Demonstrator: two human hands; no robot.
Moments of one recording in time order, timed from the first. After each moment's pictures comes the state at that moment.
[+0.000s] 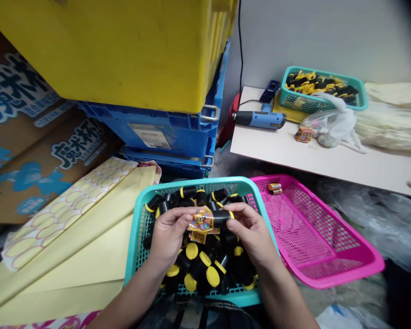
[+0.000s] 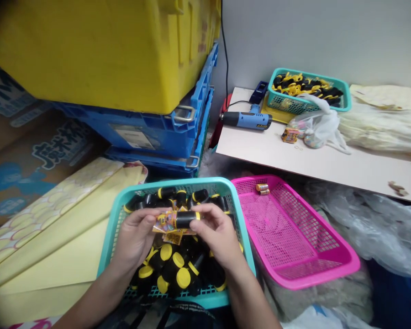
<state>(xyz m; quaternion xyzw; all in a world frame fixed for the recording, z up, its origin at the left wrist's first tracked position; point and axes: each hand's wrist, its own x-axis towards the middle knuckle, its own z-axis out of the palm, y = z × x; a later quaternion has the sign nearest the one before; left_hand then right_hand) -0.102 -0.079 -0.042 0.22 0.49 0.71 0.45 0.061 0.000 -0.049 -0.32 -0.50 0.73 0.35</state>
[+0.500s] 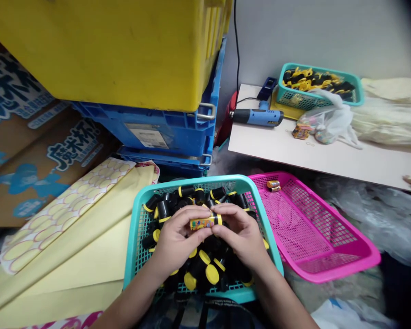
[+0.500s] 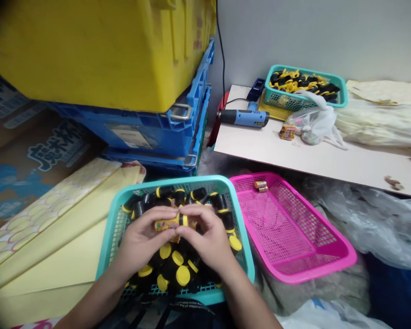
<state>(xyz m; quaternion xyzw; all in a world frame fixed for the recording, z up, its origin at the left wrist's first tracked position) -0.100 -0.083 -0.026 0.41 0.58 0.59 0.39 0.056 -0.009 -0.050 -0.28 -0.57 0.68 0.37</state>
